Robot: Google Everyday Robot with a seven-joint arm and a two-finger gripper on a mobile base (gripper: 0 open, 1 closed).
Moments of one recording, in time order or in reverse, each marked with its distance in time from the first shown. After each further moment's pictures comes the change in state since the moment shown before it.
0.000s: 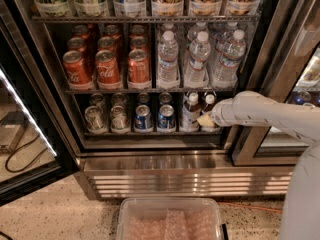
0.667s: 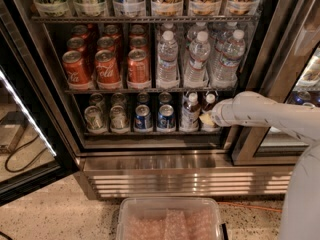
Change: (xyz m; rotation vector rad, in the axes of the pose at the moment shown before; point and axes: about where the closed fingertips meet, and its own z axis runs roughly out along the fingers) arm 0.003 0.001 -0.001 0.001 0.006 0.009
